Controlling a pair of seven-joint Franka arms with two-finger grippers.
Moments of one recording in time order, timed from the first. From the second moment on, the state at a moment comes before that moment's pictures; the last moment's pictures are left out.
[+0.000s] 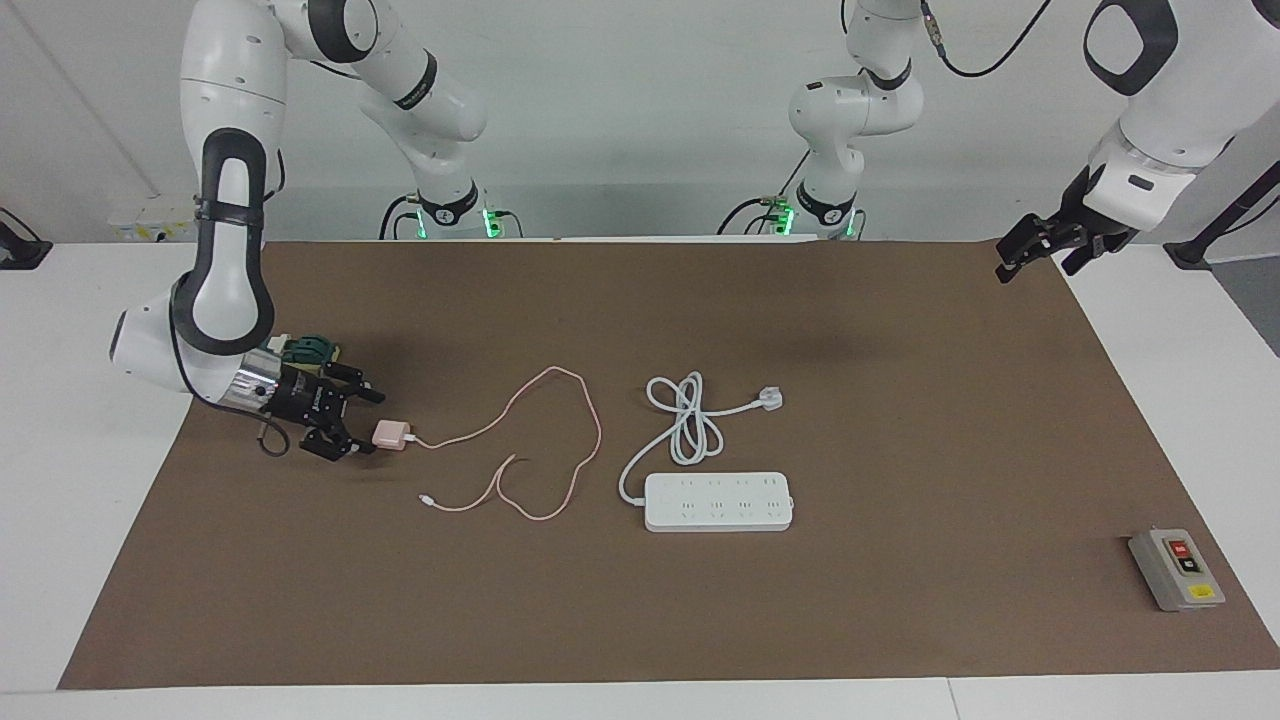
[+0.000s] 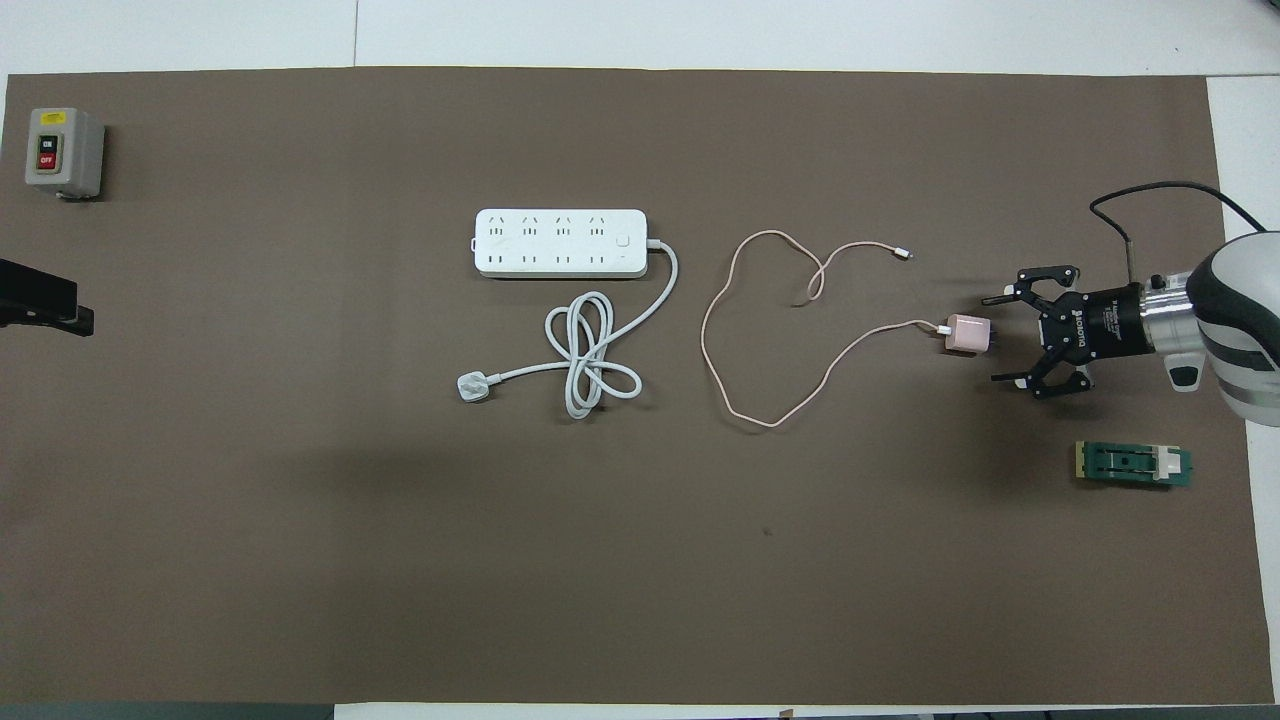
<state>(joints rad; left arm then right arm) 0.03 0.01 0.02 -1.57 -0.01 1.51 -0.01 -0.37 0.41 0.08 -1.94 0.72 1.96 0.77</state>
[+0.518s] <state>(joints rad) 0.03 0.01 0.02 -1.57 -0.01 1.51 -0.01 -0.37 0.42 0.08 -1.97 0.76 1.99 0.76</state>
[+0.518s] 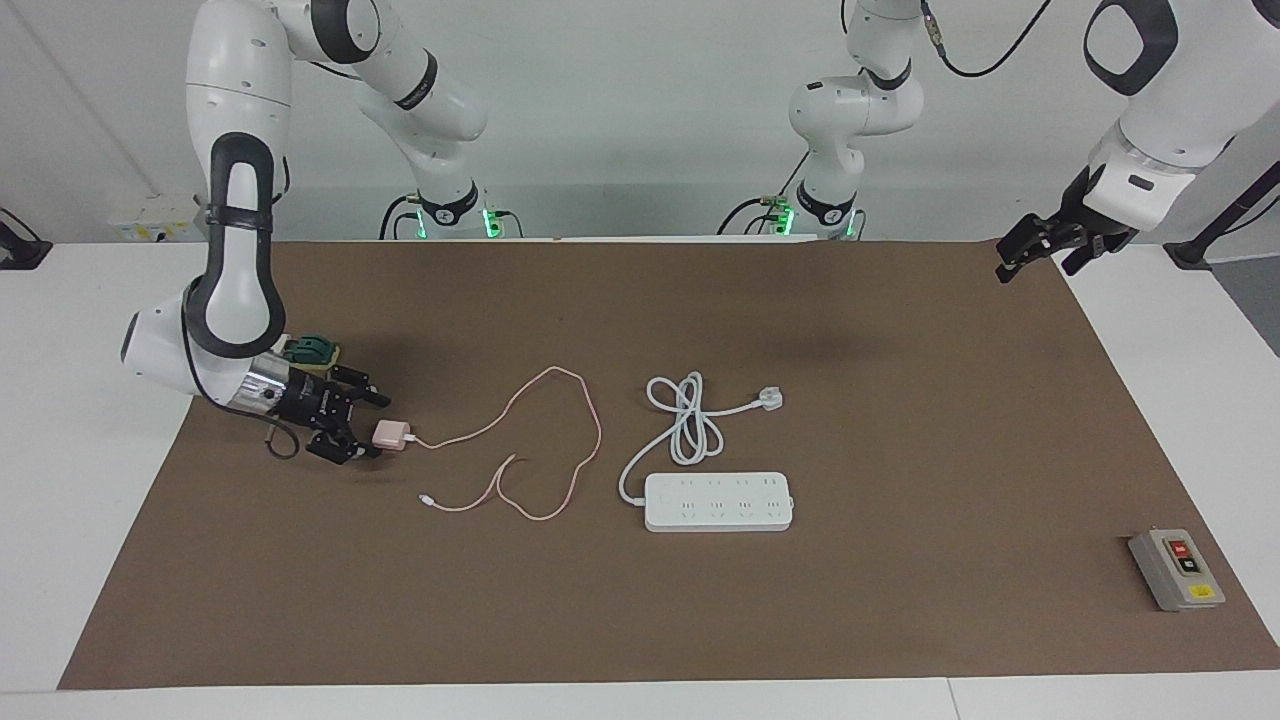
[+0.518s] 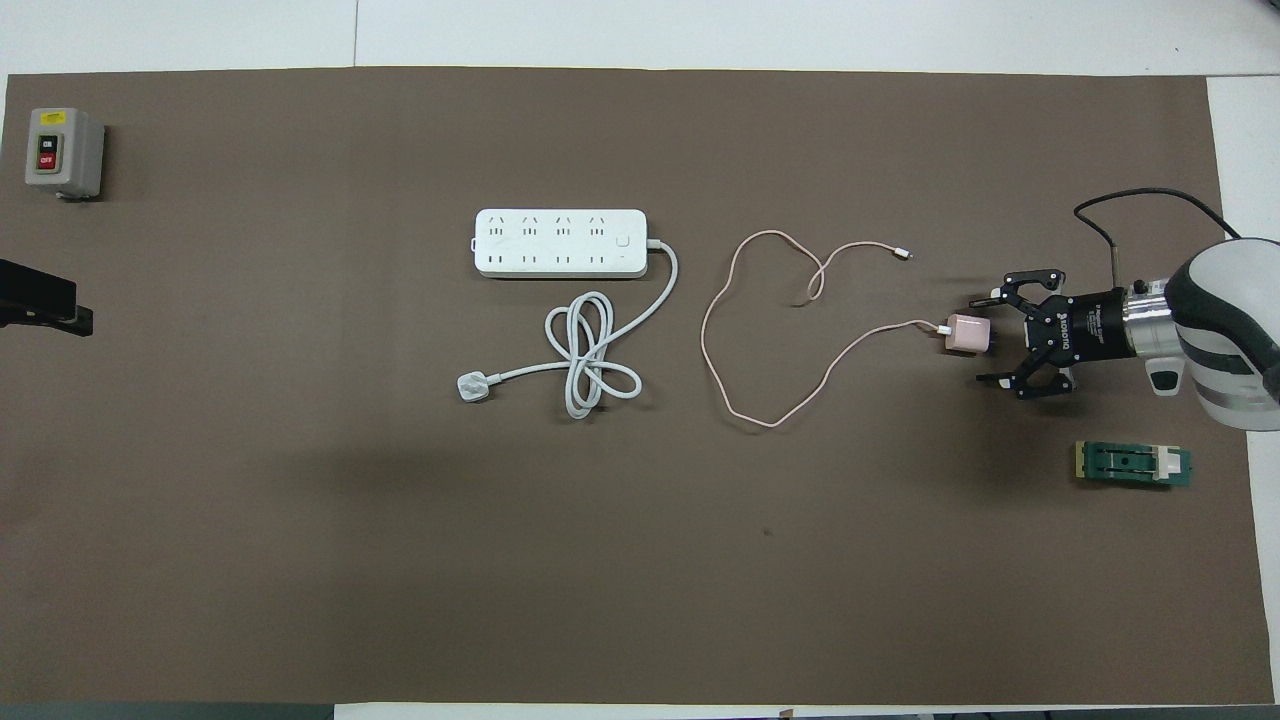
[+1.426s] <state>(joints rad) 0.08 0.02 0.02 -1.58 -0.26 1.52 0.05 -0.32 0.41 0.08 -1.94 0.77 1.97 0.76</state>
